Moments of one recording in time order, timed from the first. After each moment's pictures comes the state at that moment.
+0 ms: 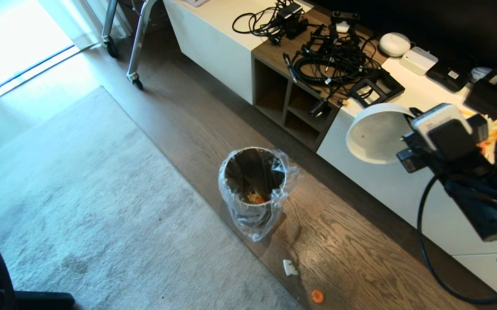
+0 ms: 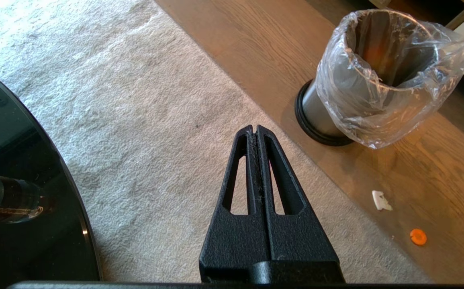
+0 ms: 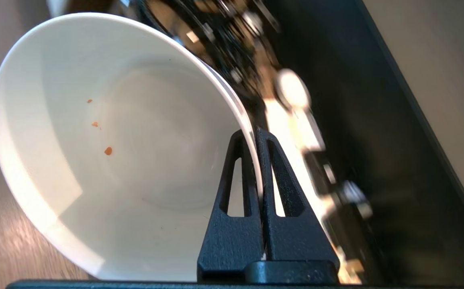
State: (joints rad) left arm 0.00 0.00 0.00 -0.01 0.01 -0.09; right arm 0.39 1.59 -0.46 -1.52 -0.33 -0.90
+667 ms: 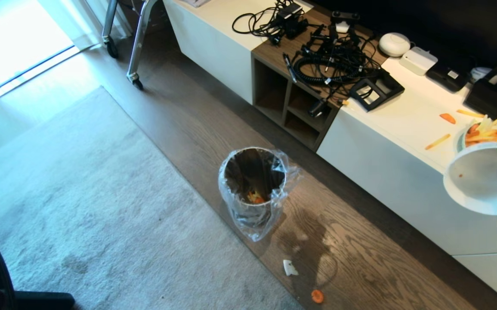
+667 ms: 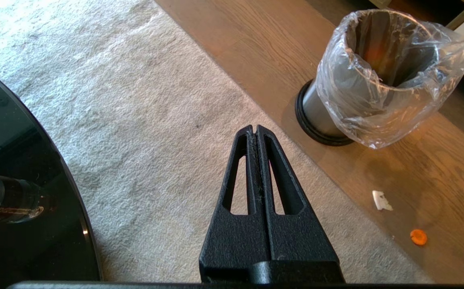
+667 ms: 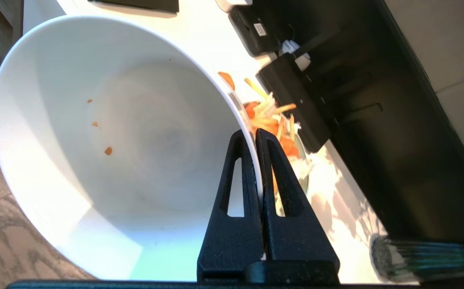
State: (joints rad) left arm 0.00 0.00 0.00 -0.01 0.01 -0.09; right arm 0.07 1.19 -0.11 -1.34 -0.36 -0.64
